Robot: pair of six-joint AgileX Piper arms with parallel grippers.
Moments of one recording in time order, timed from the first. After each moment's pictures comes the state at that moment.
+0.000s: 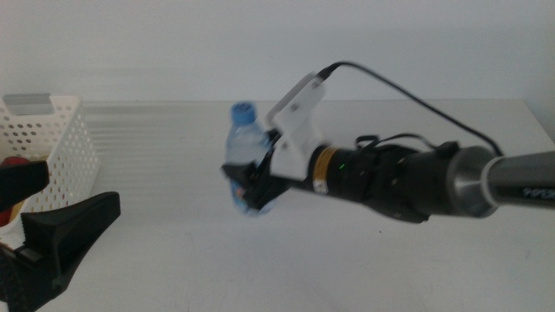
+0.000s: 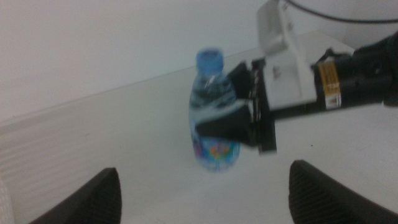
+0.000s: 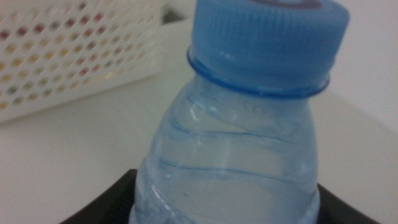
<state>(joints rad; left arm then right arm) -0.48 0.51 -0.59 -0.08 0.44 0.06 0.63 1.92 -1.12 -0.66 -0.52 0.44</state>
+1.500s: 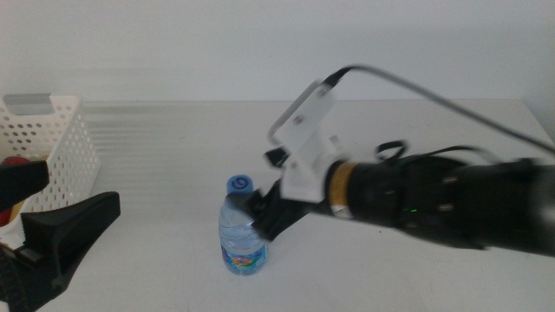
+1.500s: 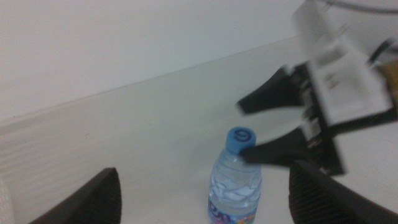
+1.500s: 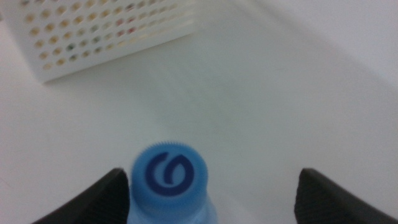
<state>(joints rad) -0.48 0.51 -0.59 -0.08 0.44 0.06 0.75 1.68 -0.97 -0.72 -0.25 0.55</state>
